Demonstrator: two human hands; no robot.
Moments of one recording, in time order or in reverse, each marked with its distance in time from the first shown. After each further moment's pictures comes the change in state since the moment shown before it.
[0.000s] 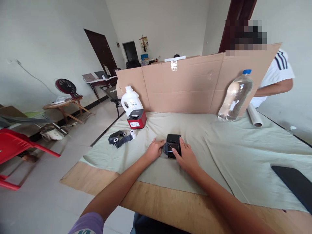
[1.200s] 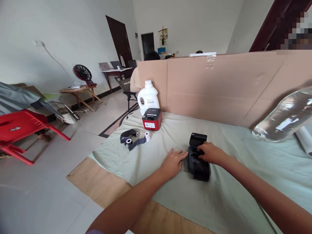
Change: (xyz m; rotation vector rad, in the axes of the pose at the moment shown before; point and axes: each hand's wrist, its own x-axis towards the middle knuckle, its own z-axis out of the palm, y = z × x) left_hand -0.005 0.003 -0.005 -0.175 -0.041 -0.078; right_hand 0.141 0.036 -0.013 -0.296 -0.478 -0.213
